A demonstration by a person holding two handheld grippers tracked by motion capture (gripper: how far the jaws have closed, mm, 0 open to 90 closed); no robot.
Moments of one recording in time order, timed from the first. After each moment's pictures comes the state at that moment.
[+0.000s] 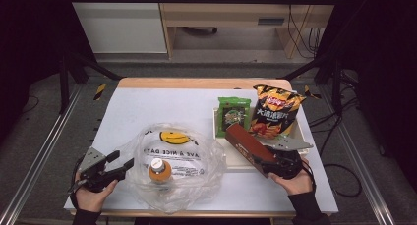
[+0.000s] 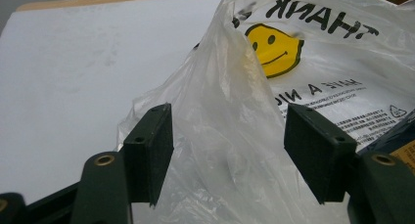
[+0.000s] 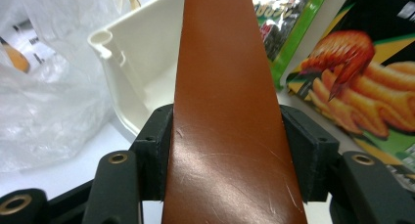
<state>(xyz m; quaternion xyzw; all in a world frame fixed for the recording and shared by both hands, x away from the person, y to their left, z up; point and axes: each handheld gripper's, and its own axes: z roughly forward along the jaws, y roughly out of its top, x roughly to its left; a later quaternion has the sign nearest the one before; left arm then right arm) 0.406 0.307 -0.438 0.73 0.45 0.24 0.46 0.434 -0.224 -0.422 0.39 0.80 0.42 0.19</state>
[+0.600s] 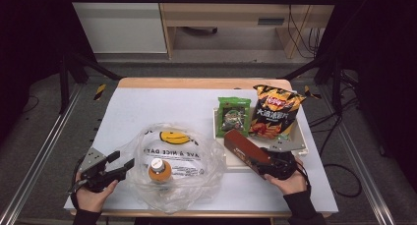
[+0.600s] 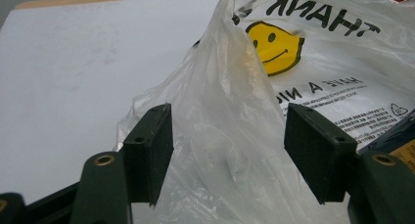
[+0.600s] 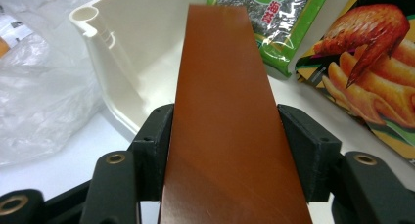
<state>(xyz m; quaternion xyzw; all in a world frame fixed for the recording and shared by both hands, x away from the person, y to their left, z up) 0.406 0.306 -0.439 0.73 0.45 0.24 0.45 0.439 -0.216 -0.438 0.39 0.80 0.41 0.19</state>
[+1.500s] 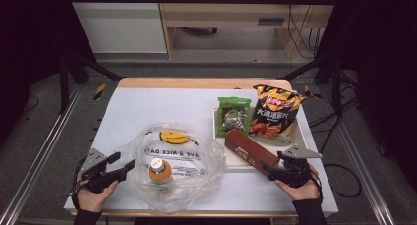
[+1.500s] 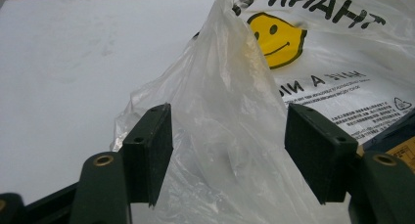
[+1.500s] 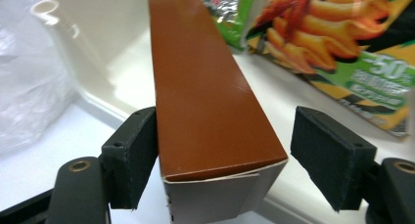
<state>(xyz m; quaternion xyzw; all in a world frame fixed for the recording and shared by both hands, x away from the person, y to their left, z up) 0.407 0.306 -0.444 0.73 0.46 0.23 0.45 0.415 -0.243 -0.436 0.46 0.77 0.40 0.21</state>
